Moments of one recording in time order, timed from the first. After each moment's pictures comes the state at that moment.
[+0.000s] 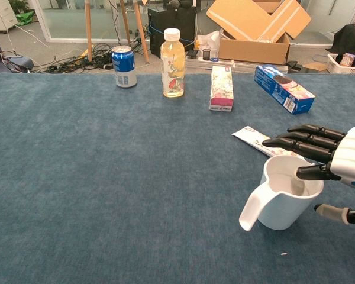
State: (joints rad) left arm -0.01 -0.99 -0.07 -1.72 1.28 1.48 0.21; right arm 0.45 -1.48 -0.20 -1.11 -1.94 1.44 -0.08
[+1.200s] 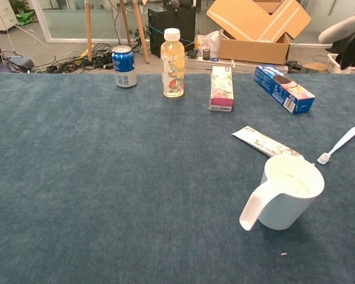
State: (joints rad) left arm -0.02 -0.99 -0.07 -1.72 1.28 1.48 0.22; right arm 0.44 -1.12 -0.05 -1.56 -1.81 1.50 -0.12
